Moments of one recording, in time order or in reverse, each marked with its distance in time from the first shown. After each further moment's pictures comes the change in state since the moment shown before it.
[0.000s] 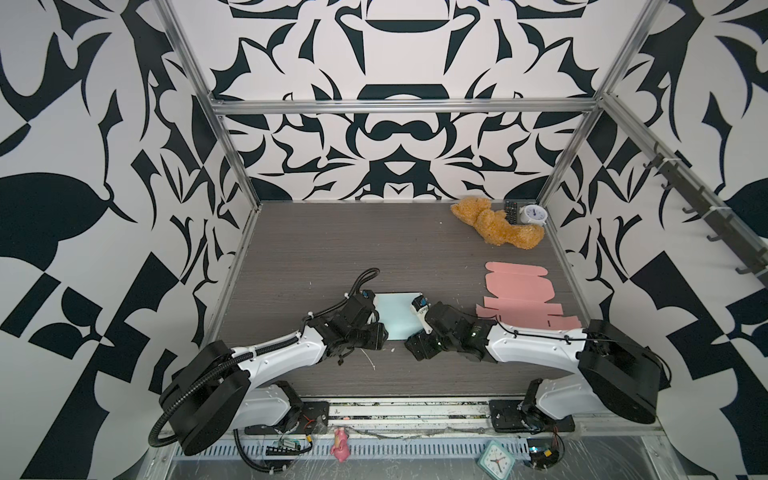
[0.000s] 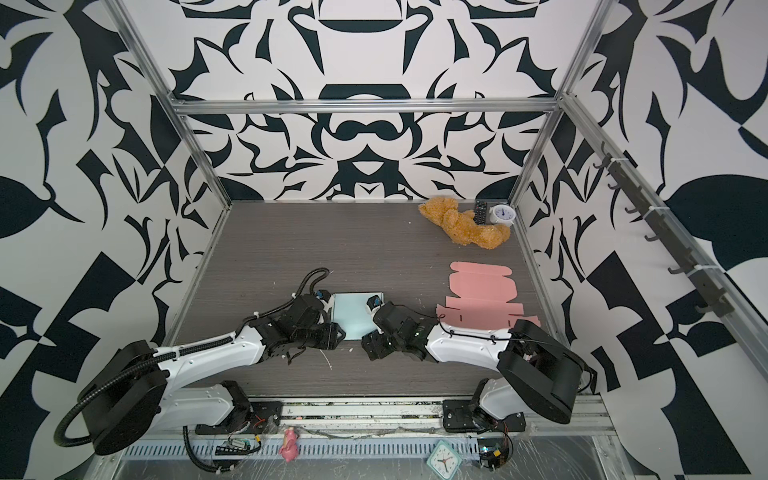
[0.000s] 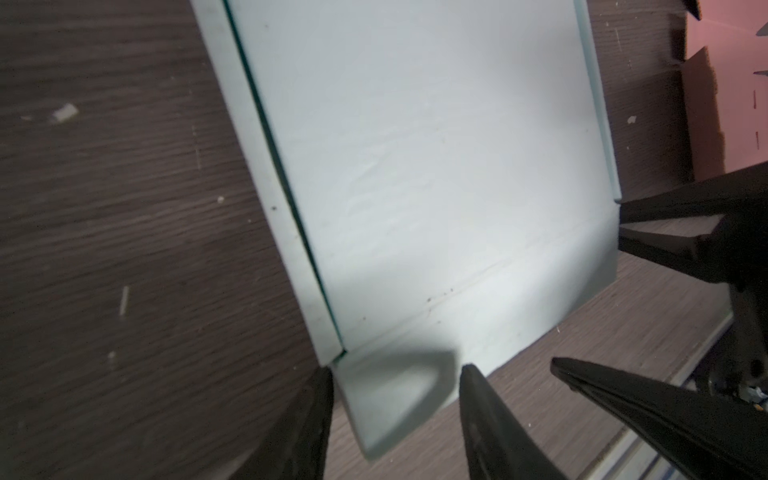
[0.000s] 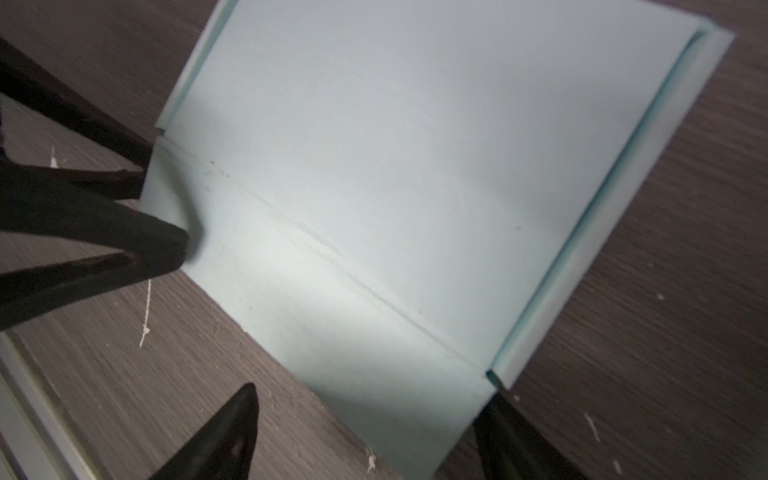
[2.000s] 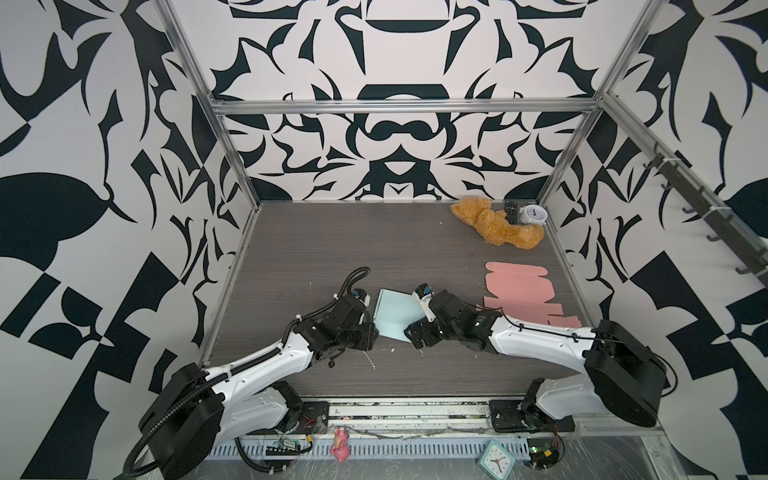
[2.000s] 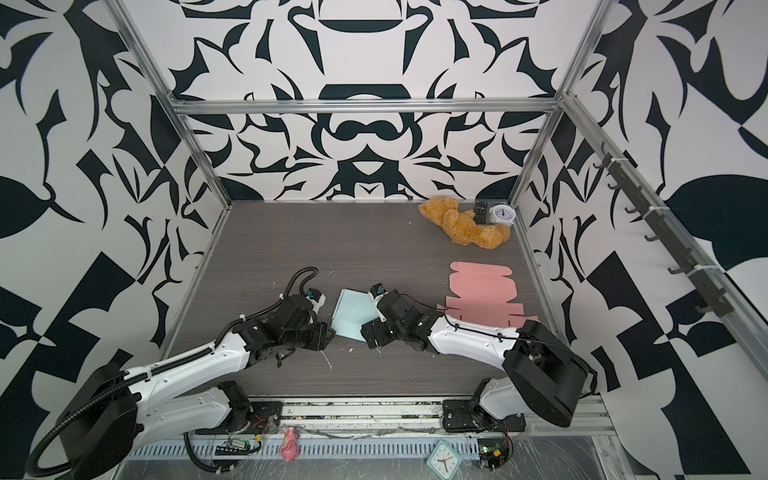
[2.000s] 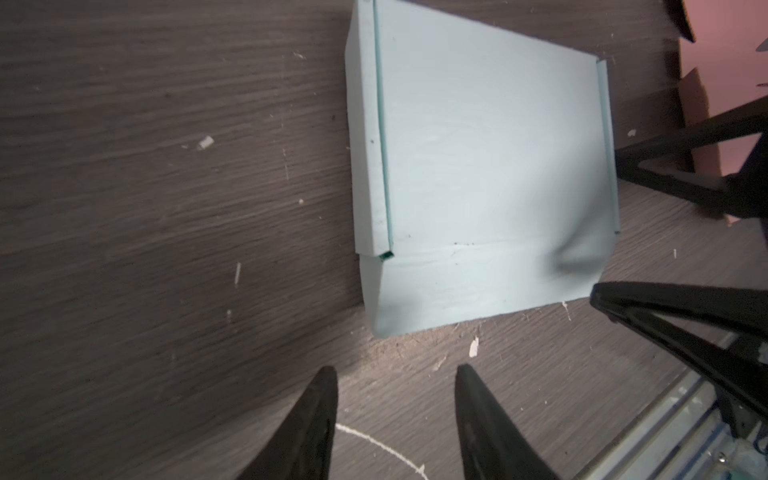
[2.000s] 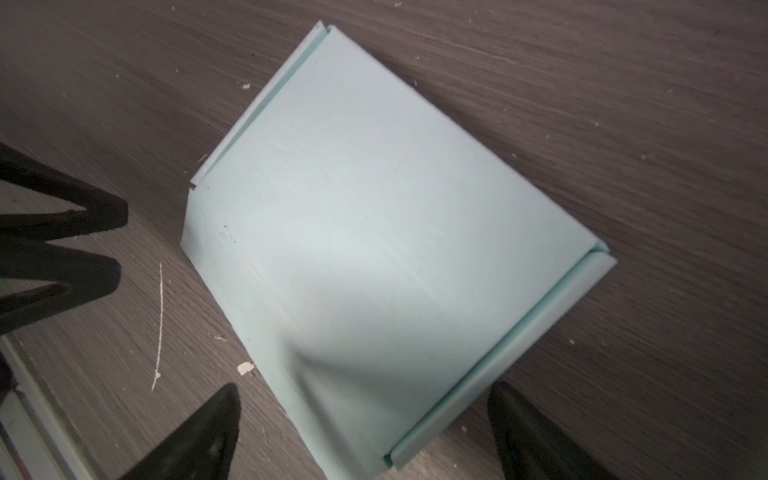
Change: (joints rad) left arm 0.087 -0.153 0.011 -0.138 -0.032 0.087; right arm -0.114 -0.024 0.049 -0.012 -0.047 -0.026
